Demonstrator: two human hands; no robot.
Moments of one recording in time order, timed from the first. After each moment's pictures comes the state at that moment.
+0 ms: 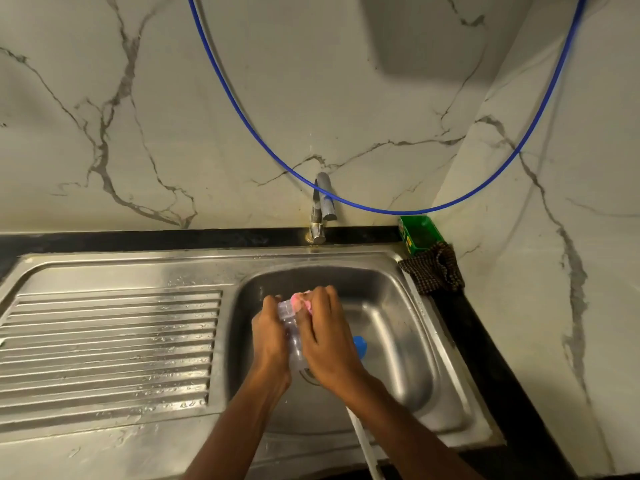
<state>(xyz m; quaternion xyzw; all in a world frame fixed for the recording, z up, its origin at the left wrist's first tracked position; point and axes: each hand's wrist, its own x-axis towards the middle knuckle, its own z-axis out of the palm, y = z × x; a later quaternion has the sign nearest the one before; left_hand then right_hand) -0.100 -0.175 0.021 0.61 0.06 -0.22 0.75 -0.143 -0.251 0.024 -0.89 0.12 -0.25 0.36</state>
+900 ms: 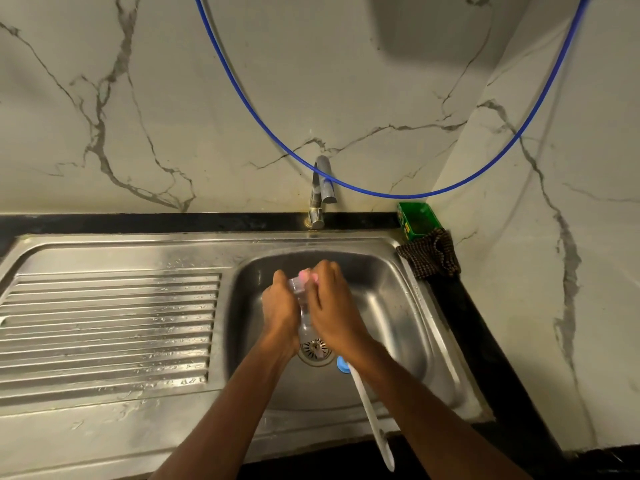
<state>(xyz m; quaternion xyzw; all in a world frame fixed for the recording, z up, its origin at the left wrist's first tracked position) -0.097 -0.193 0.031 0.63 0.13 -0.24 0.73 -0.145 -0.260 0.035 -0.92 0.12 -0.20 0.33</state>
